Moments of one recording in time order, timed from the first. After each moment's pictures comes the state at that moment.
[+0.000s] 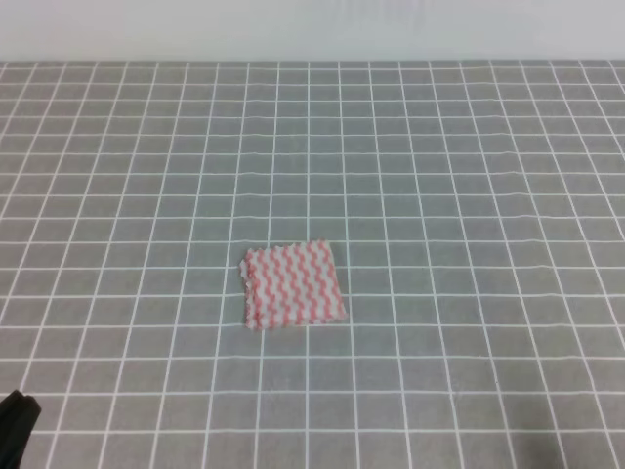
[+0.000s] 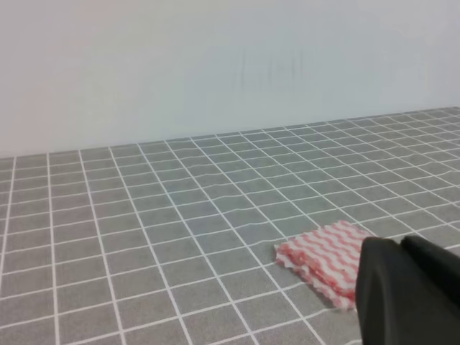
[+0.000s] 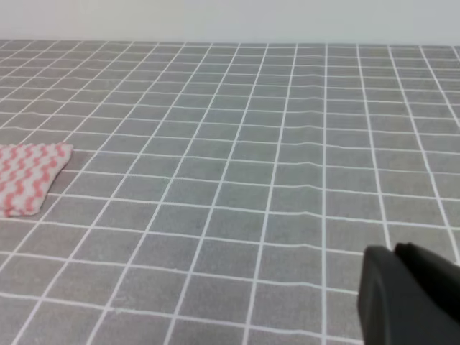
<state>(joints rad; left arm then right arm) -0.33 -0.03 0.02 -0.72 0.09 0.69 0.14 -0.03 0.02 0.26 0.27 -0.17</state>
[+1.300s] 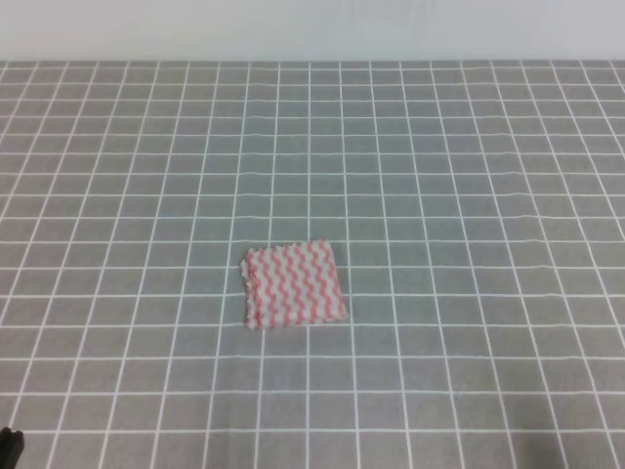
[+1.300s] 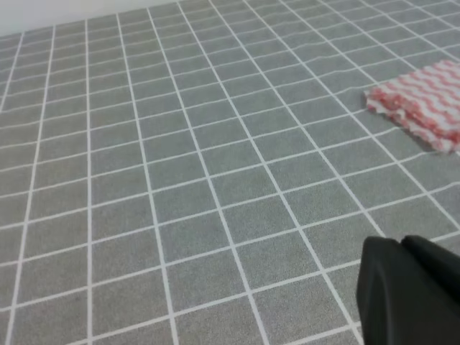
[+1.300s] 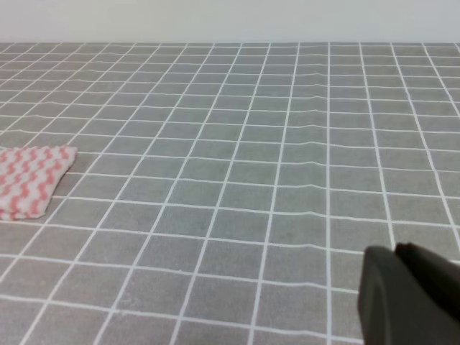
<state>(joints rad) -0.21 -0.02 0.01 -0.14 0.31 0.24 0.14 -0.03 0.02 0.24 0.29 -0.14</state>
